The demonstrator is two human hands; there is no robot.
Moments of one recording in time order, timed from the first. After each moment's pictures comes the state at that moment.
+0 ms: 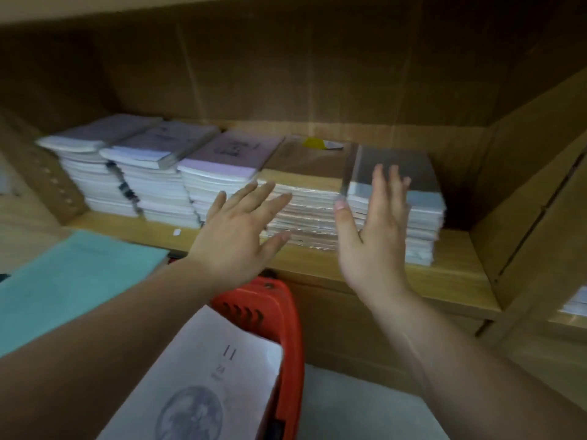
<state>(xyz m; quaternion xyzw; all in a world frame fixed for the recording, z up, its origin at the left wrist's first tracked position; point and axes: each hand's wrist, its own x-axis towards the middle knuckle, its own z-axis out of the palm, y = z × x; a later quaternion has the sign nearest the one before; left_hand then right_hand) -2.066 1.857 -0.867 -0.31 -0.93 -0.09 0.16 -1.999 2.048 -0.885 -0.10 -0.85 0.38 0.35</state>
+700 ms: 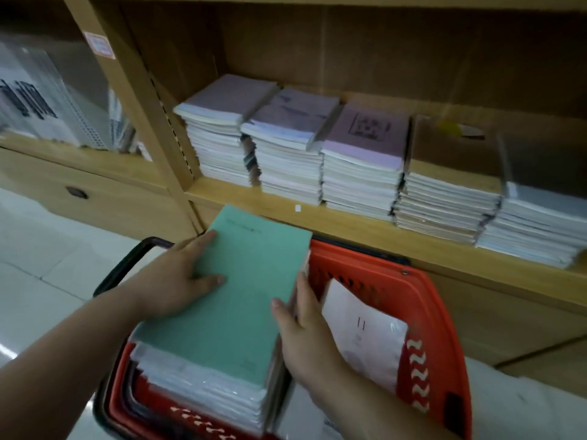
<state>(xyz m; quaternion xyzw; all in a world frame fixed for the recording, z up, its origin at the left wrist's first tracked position) -2.077 1.524 -0.865 -0.09 -0.96 -0.21 -0.15 -1.976 1.741 -0.922 -0.10 -0.74 0.66 -0.08</state>
